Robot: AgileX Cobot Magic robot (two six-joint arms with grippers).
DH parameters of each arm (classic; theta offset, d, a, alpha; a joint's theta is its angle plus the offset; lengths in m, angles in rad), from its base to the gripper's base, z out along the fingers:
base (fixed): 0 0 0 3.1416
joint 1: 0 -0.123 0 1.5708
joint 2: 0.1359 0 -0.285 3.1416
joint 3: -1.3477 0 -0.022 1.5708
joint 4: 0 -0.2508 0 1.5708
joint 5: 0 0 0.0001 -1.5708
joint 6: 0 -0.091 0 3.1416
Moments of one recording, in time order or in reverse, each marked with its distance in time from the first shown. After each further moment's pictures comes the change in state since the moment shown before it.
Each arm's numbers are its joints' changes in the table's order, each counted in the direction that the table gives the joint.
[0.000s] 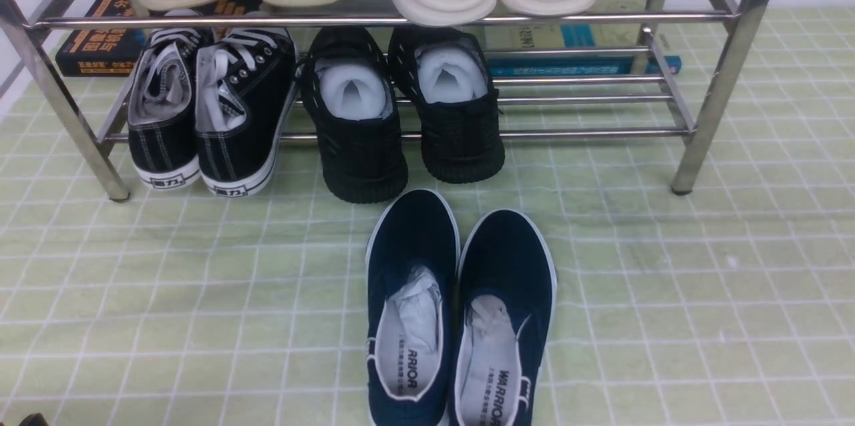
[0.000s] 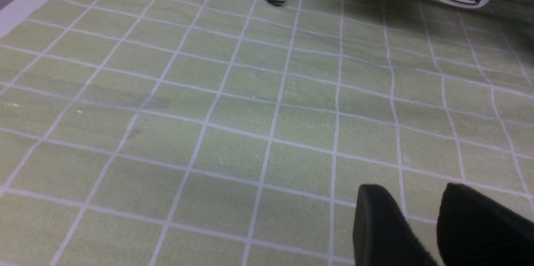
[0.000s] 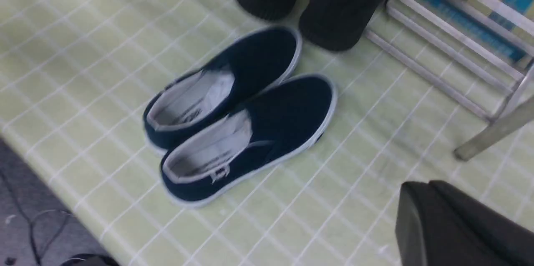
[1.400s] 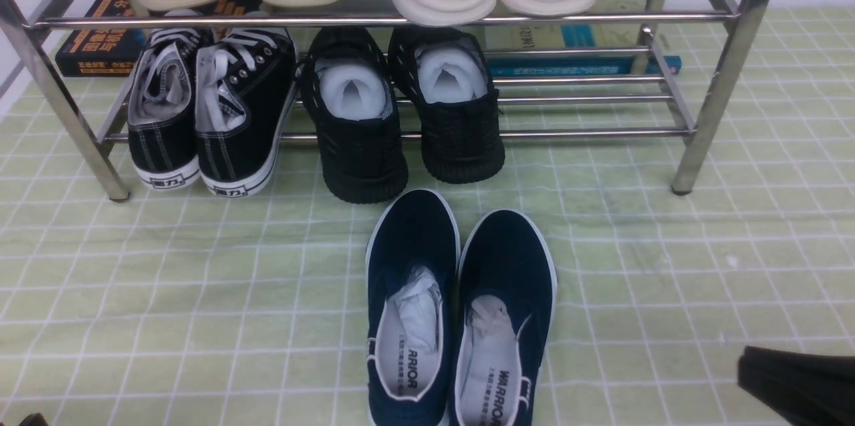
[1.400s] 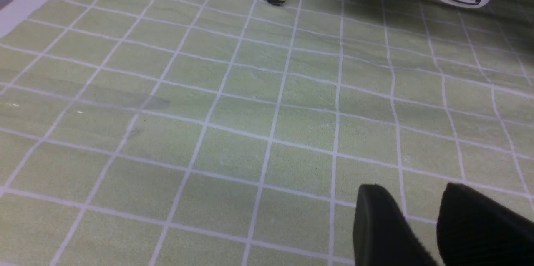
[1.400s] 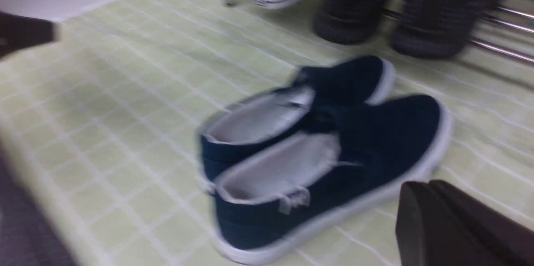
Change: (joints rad) right arm 0.107 -0.416 -1.038 -0.151 -1.020 -0.018; left arm 0.000 0.000 0.000 0.000 0.000 0.000
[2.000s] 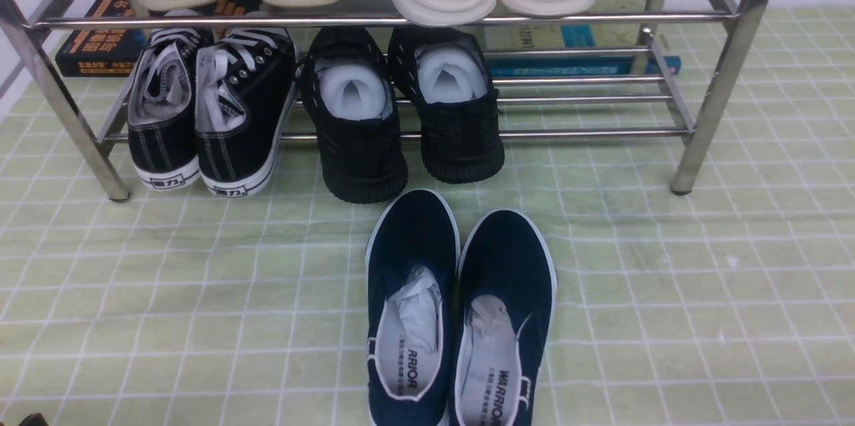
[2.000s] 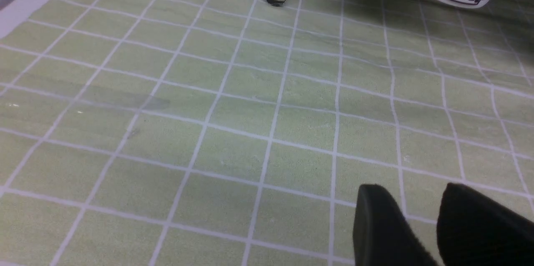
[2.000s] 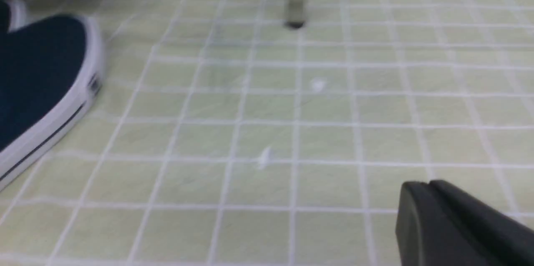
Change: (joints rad) right arm 0.736 -0.440 -0.294 -0.027 0.180 0.062; left arm 0.000 0.000 0.000 0.000 0.000 0.000
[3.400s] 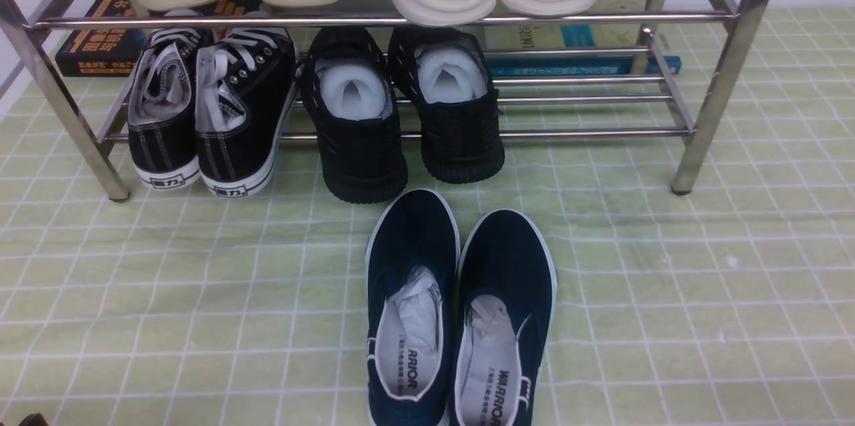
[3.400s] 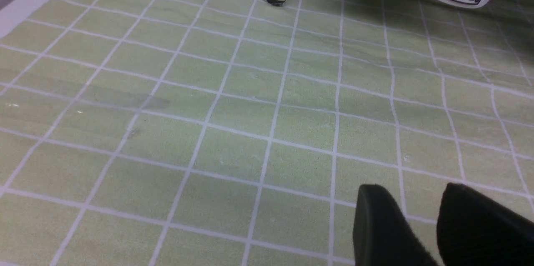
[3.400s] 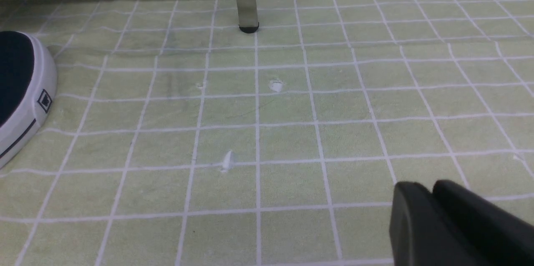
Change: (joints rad) right arm 0.053 -0.015 0.007 0.000 0.039 0.002; left arm 0.000 0.000 0.000 0.000 0.000 0.000
